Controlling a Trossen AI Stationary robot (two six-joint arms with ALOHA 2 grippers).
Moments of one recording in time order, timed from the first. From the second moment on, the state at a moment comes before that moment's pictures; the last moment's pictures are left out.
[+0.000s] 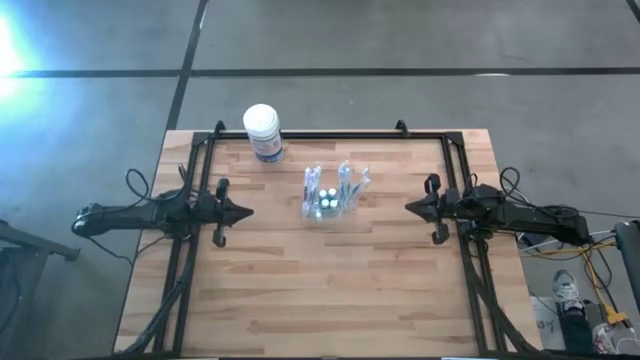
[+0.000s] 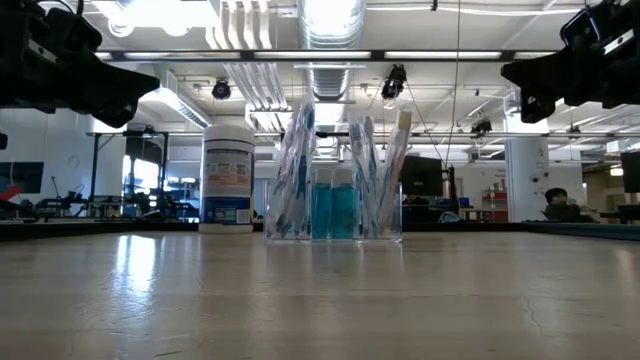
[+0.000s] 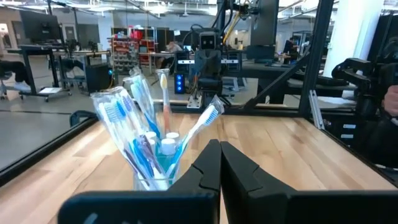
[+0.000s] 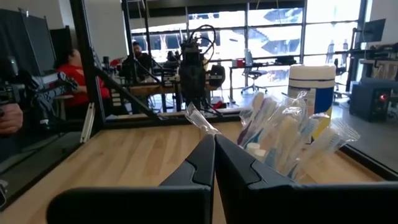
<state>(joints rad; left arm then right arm) 0.01 0.06 0.01 0.06 -0.02 -0.04 -0.13 0.07 0.01 0.16 -0.13 0.10</state>
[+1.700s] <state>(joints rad) 0.01 0.07 0.01 0.07 -0.07 -0.03 -0.13 0.09 0.01 0.21 -0.13 0.24</state>
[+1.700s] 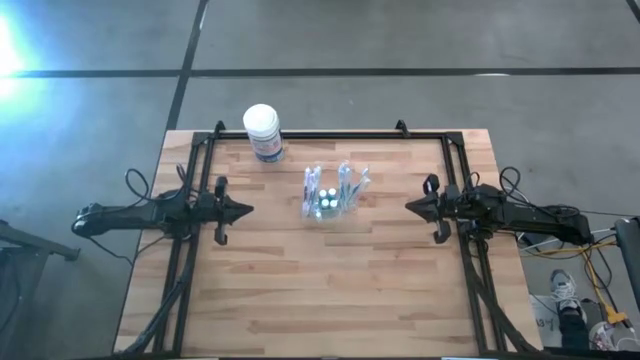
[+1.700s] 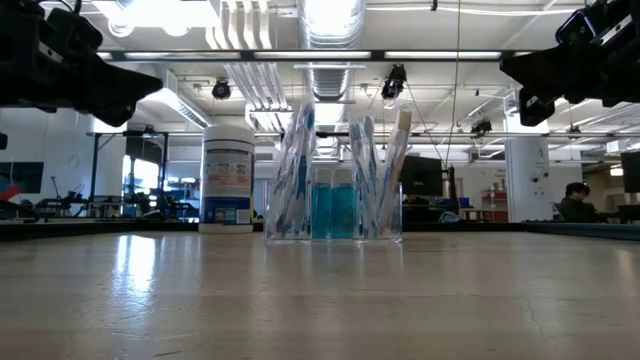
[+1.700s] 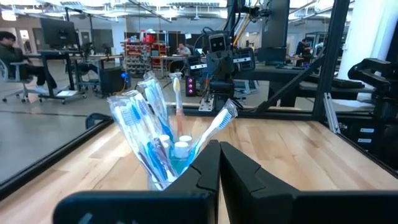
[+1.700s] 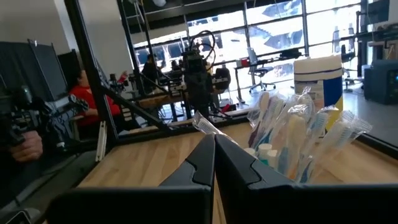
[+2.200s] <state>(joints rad) 0.01 0.07 0.01 0.07 -0.07 -0.01 -0.13 0.09 0.01 0.19 -0.13 0.23</state>
